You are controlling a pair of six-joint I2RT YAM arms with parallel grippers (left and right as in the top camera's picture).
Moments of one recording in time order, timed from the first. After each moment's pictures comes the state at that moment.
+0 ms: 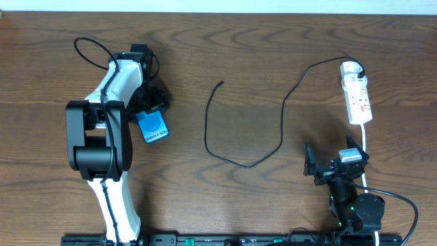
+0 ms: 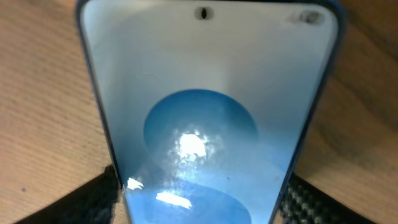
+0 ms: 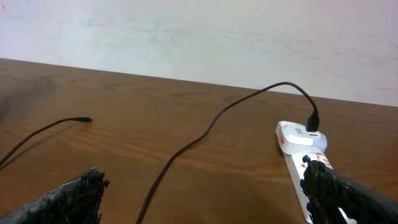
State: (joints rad) left arm -0.03 2.15 1.56 -1.06 -0.04 -0.46; right arm 0.00 0.01 0.01 -0.06 -0.16 -0.07
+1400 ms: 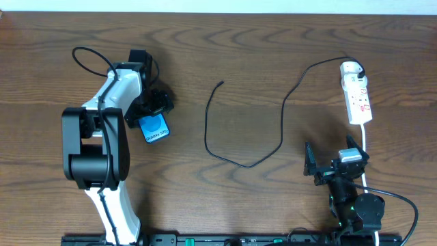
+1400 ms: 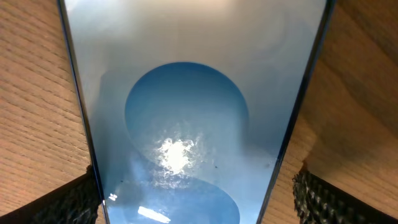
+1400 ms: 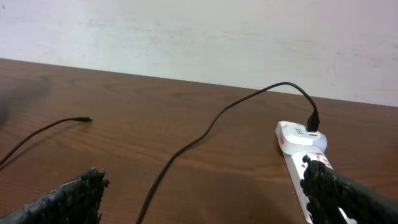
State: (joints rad) left arm -0.03 2.08 1.41 -0.90 0.02 -0.53; right arm 0.00 0.01 0.01 -0.06 -0.16 -0.07
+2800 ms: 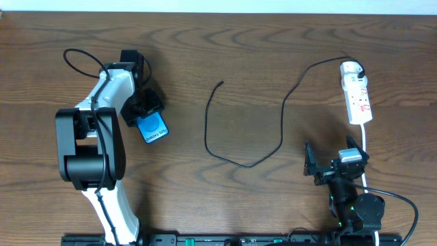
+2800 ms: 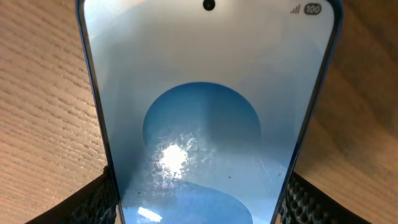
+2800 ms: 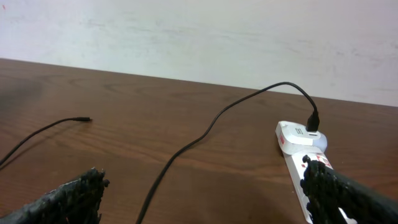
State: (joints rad) left arm 0.02 2.07 1.41 -0.92 0.04 -0.53; right arm 0.00 0.01 0.01 -0.06 -0.16 -0.07
